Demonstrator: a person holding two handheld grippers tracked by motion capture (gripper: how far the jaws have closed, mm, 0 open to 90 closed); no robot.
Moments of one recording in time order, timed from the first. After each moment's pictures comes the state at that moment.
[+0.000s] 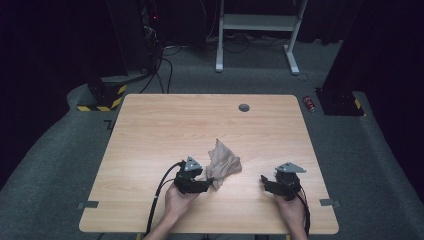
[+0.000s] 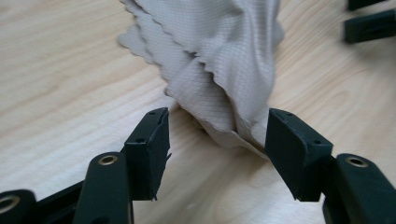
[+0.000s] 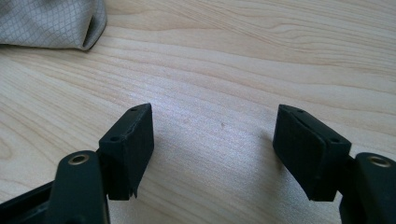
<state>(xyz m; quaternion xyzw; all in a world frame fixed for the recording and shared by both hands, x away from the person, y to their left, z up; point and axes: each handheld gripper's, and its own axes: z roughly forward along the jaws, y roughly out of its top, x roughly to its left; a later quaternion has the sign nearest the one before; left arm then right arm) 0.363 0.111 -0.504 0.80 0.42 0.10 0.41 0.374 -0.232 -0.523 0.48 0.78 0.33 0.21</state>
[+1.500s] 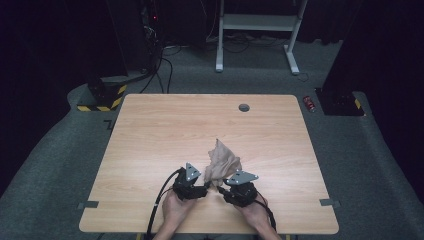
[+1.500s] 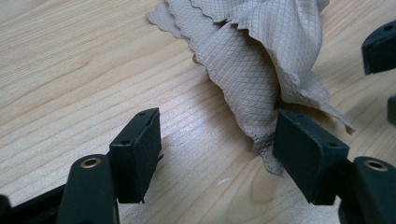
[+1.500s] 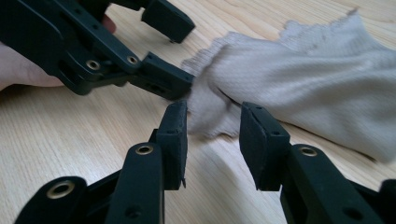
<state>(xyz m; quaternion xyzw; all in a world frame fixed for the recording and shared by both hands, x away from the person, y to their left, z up) 0.352 0.109 -0.526 0.81 0.42 0.19 0.37 0.340 -0.103 -0.506 0.30 0.86 0.39 0.14</state>
